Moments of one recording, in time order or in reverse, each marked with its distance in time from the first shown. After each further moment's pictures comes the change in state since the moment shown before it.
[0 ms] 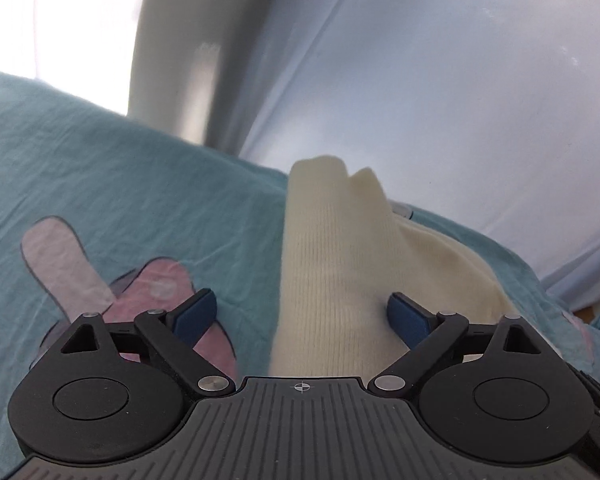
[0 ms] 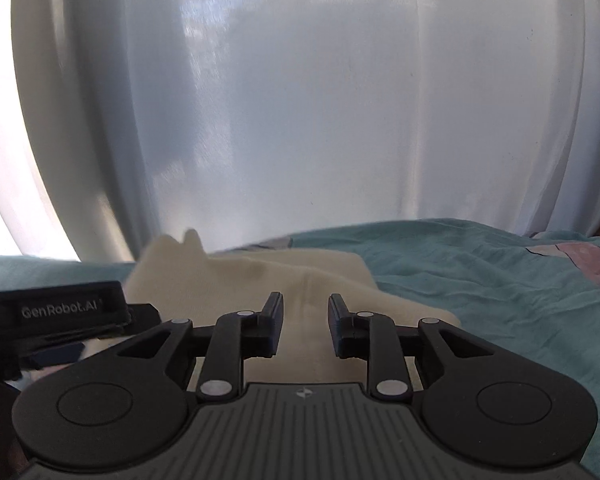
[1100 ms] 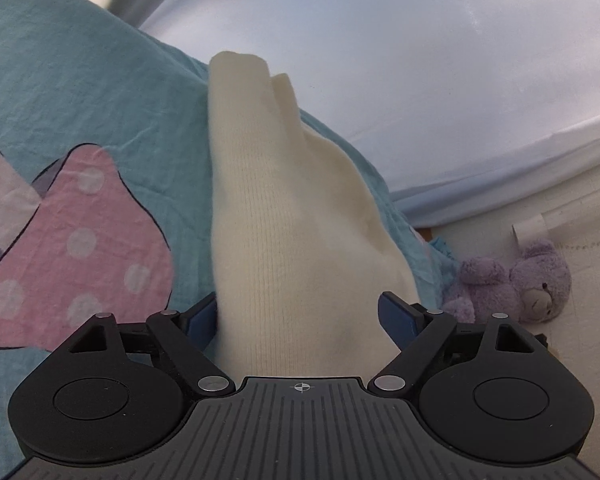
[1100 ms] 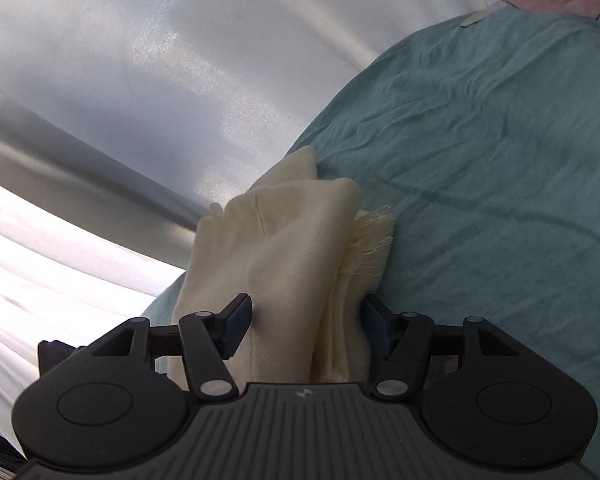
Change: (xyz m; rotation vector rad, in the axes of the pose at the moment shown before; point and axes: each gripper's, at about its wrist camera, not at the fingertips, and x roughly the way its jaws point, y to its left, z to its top) left arm 0.010 0.054 0.003 -0.152 0.425 -0.589; right arm -0.003 -0.152 -0.045 0.642 0.302 0.544
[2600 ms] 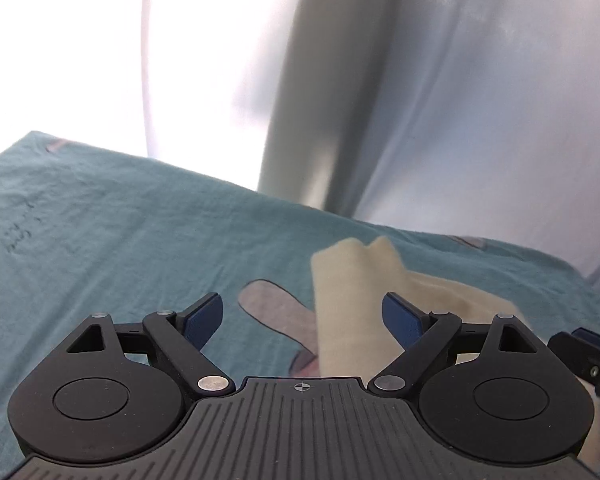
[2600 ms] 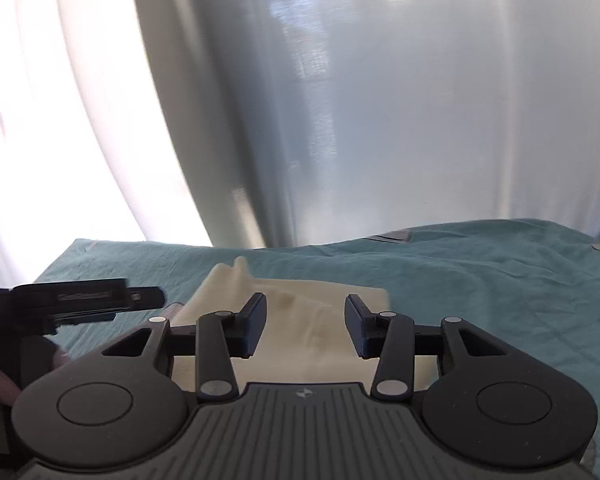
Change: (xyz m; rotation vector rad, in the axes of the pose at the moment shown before) left arm -0.085 -0.039 -0.039 0.240 -0.532 0.788; right arm 0.031 0.194 -0.093 -0.715 -0.180 -0.220
